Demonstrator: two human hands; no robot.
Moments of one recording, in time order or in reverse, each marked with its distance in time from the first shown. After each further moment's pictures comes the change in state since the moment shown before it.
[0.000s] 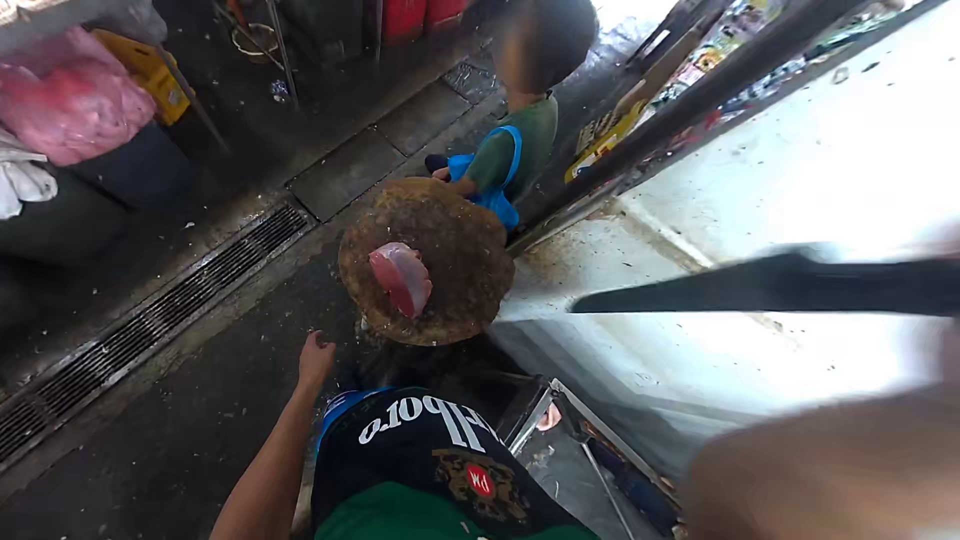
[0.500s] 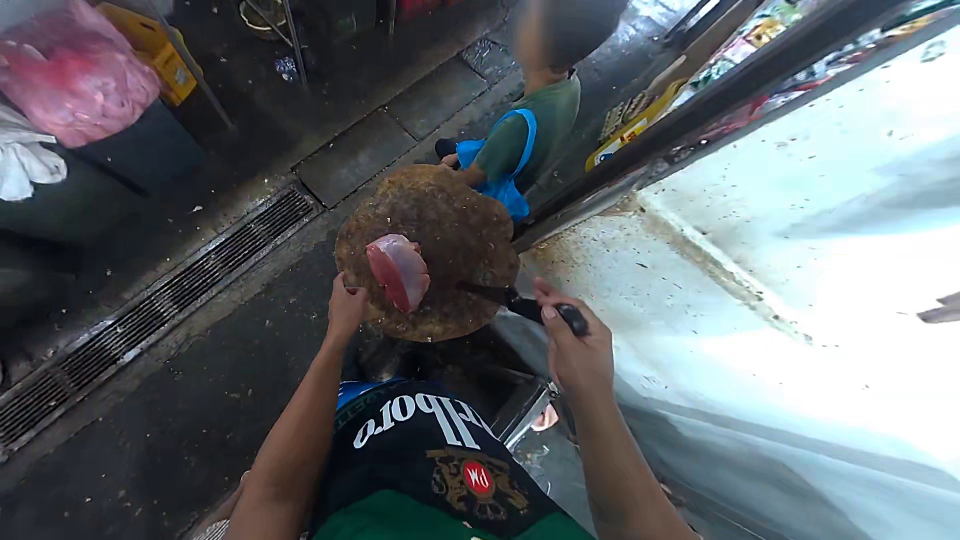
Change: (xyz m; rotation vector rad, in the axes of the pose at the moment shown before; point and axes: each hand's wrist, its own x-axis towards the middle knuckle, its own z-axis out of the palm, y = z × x) left_hand -0.001 0.123 0.053 -0.118 0.039 0.234; right_hand -0.120 0.171 0.100 0.278 -0.117 0.381
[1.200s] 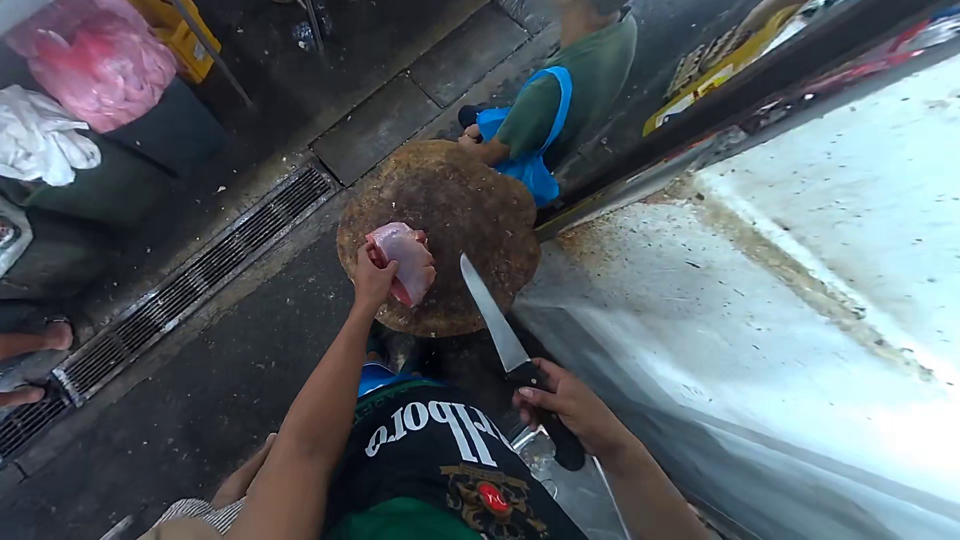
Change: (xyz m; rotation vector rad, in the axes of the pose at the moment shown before) left_hand 0.034 0.017 0.066 0.060 0.069 0.071; right_hand -0.032 0.056 -0.059 0.187 -0.494 0.980
